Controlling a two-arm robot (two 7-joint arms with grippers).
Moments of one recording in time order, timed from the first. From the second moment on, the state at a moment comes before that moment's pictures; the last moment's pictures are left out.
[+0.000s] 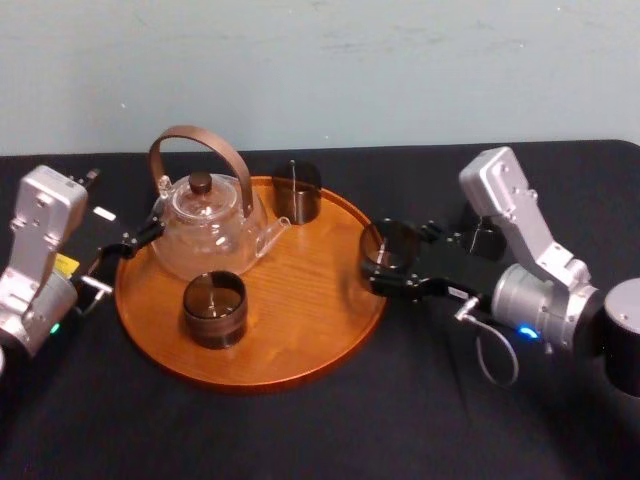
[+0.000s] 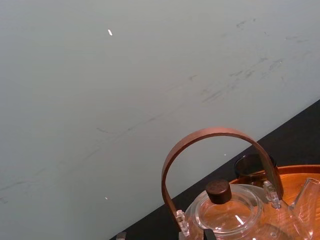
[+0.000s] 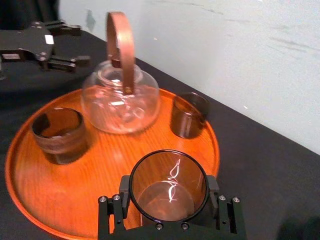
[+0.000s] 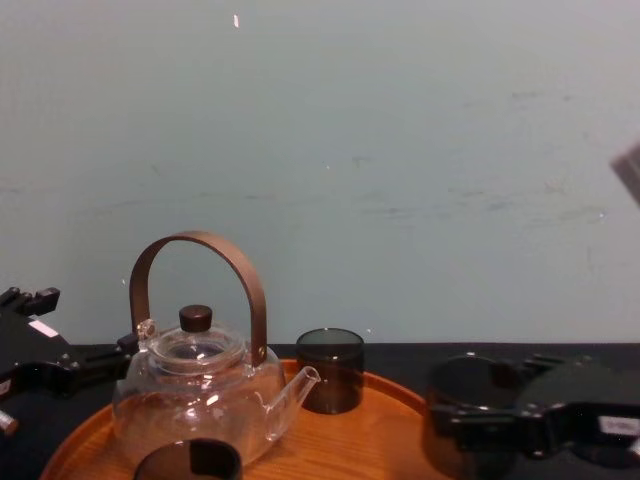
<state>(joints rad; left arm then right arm) -0.20 0.60 0.45 -1.41 -0.25 -0.12 0.03 0.20 0.47 -0.42 -1.60 0.28 0.28 0.41</state>
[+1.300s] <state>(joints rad) -0.20 0.60 0.45 -1.41 -0.25 -0.12 0.03 0.28 0.34 -0.57 -1.46 0.21 0.26 0.47</state>
